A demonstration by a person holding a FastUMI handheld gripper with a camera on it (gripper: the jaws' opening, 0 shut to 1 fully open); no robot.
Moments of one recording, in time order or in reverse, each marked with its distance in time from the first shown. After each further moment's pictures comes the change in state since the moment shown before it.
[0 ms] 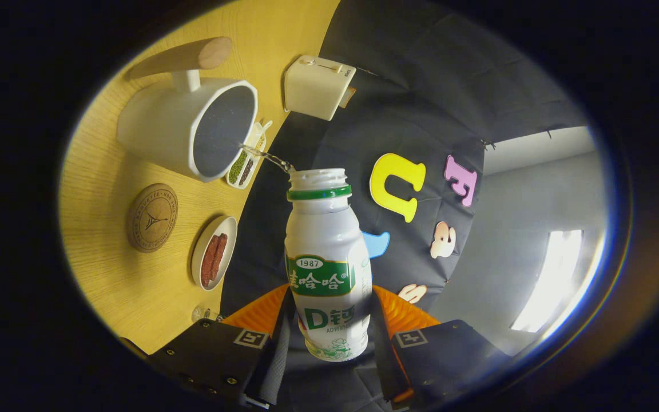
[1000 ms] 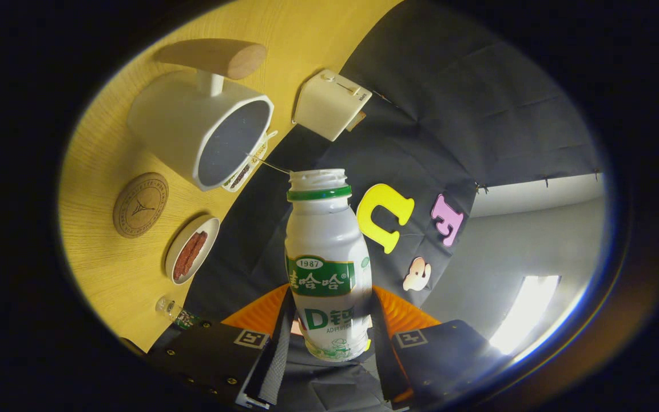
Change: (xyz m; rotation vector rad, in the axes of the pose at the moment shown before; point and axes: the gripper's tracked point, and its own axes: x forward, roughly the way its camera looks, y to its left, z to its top) arm -0.003 -0.017 0.028 -0.191 -0.107 -0.088
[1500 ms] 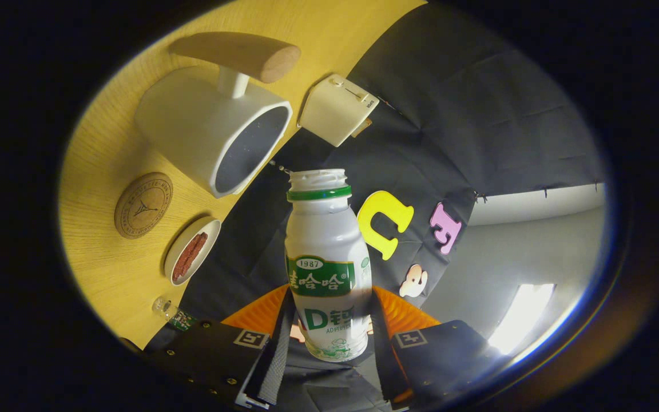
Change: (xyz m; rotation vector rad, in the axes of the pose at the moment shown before) arm 0.001 0.008 0.004 -0.001 -0.006 0.000
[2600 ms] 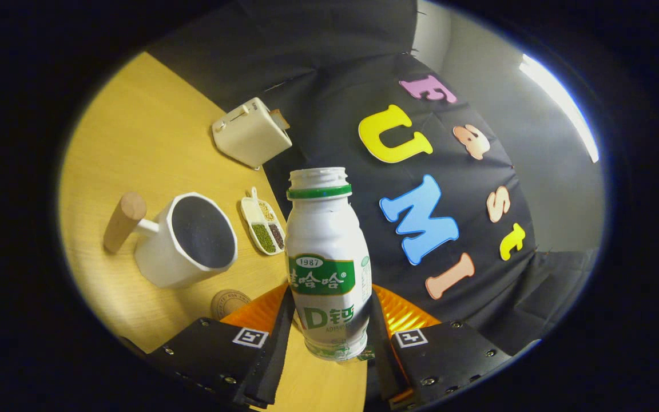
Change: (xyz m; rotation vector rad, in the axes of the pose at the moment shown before) arm -0.012 0.059 0.001 1.135 0.072 0.340
